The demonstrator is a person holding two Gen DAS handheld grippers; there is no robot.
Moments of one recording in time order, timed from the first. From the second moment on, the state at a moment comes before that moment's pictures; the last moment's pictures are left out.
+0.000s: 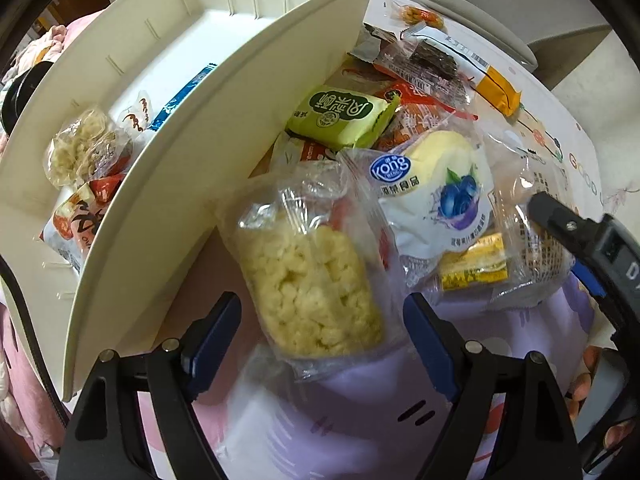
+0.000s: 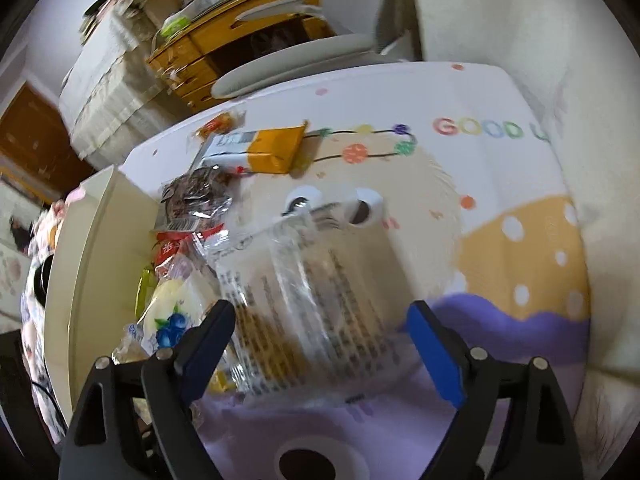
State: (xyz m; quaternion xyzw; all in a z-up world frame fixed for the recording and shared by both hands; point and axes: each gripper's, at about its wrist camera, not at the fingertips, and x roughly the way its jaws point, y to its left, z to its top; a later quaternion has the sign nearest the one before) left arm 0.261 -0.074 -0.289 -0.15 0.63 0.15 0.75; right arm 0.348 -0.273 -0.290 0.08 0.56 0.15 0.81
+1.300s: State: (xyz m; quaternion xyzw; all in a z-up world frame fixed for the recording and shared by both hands) left arm 0.261 -0.077 -0.266 -0.14 0.65 0.08 0.74; right arm 0.312 -0.287 -0.288 0.06 0.59 0.12 0.79
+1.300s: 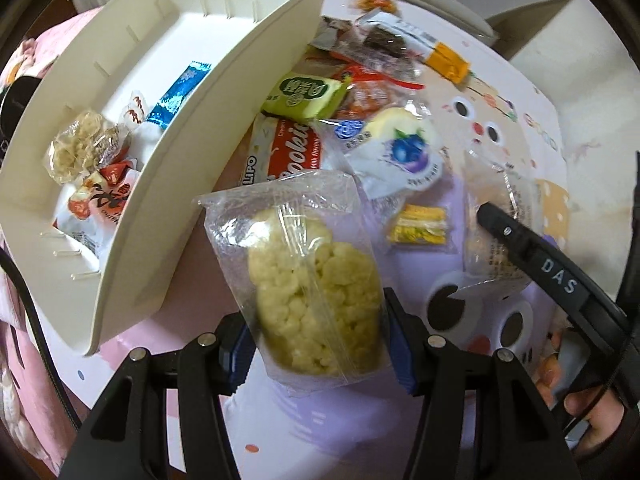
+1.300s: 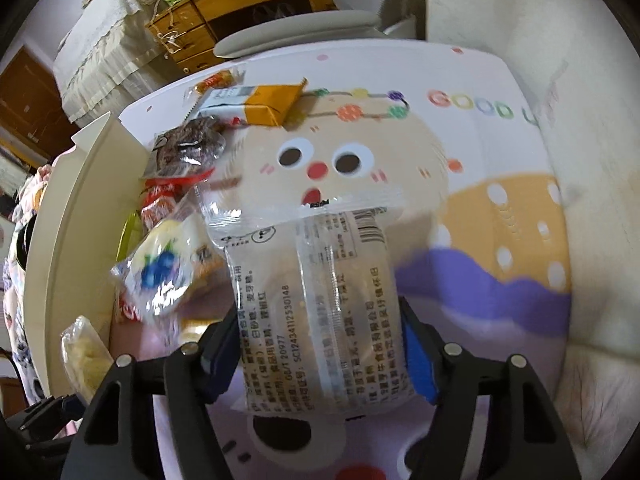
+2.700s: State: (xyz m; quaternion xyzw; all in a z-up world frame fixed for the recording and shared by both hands) left arm 0.158 0.078 -0.088 -0.08 0.49 -0.11 0.86; right arm 0.167 -0.169 -0.167 0.13 0.47 0.14 0.86
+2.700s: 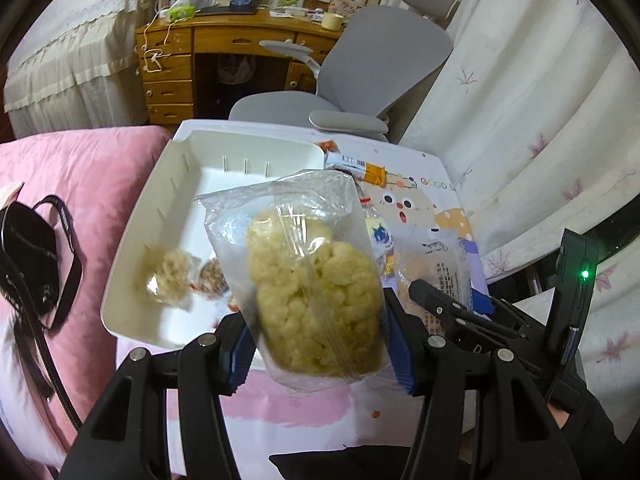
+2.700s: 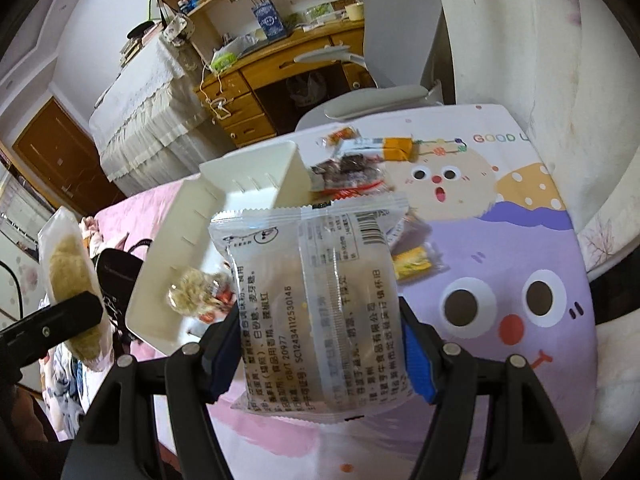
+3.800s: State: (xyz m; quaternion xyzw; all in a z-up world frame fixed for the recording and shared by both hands) left arm 0.221 0.217 -0.106 0.00 0.52 -0.17 0.84; right arm 0.154 -0.017 -0.159 0.17 0.44 0.12 0.88
